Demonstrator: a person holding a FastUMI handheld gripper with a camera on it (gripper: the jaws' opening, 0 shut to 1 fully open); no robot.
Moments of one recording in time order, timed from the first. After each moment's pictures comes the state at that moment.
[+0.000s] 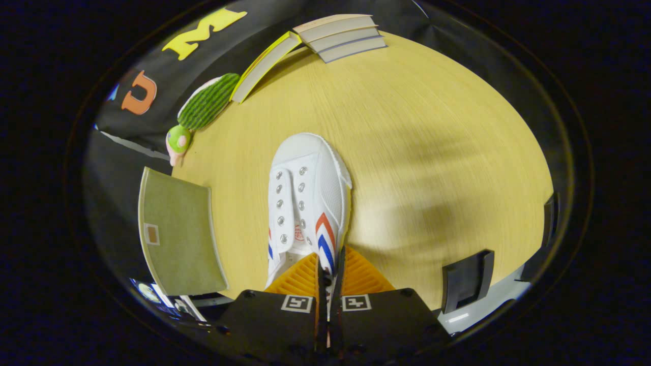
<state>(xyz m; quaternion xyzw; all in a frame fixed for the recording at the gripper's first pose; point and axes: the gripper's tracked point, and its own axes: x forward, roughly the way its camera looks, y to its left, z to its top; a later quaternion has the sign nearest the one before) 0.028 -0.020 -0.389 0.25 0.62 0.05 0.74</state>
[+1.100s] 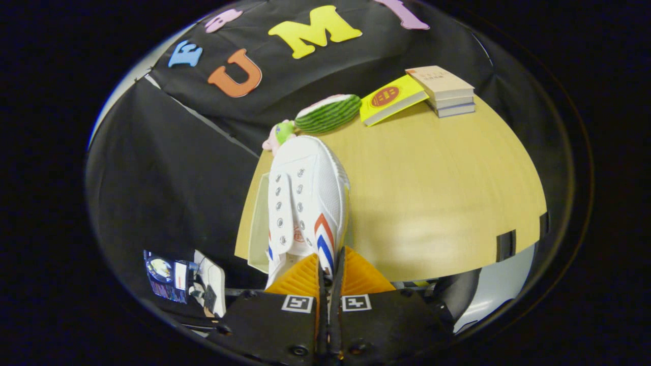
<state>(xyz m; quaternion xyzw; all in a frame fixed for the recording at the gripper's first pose) -0.009 0.176 -0.149 0.22 0.53 0.18 0.80</state>
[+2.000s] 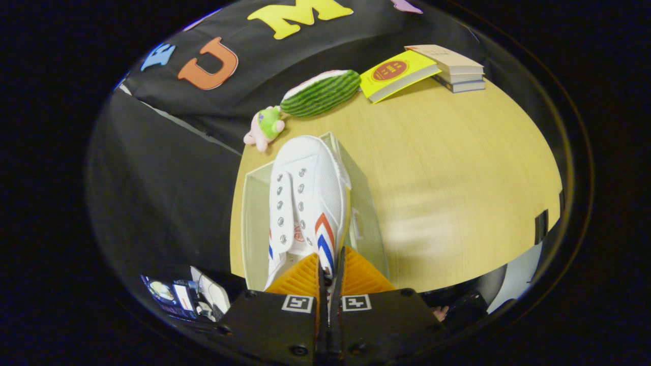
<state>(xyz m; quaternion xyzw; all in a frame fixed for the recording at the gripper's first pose) 0.033 0.267 -0.227 0.23 0.57 0.12 0.78</state>
